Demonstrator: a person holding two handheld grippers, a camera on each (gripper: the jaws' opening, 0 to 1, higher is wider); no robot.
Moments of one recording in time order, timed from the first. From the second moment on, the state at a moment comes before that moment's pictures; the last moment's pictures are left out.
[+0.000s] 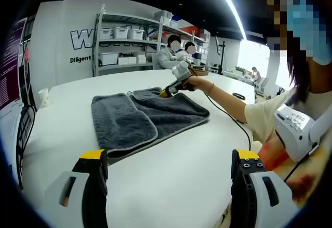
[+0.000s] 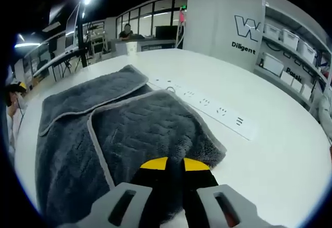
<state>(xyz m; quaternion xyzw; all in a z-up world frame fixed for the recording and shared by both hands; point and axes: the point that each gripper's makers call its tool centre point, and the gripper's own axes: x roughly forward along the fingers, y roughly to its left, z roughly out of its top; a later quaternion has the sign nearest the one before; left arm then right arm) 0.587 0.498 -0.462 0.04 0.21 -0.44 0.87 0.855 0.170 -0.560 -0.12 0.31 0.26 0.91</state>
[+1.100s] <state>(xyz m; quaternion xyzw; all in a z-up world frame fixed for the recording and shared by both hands) 0.582 0.491 -0.464 0.04 0.22 -0.45 0.87 0.859 0.105 -0.560 -0.11 0.31 0.22 0.92</state>
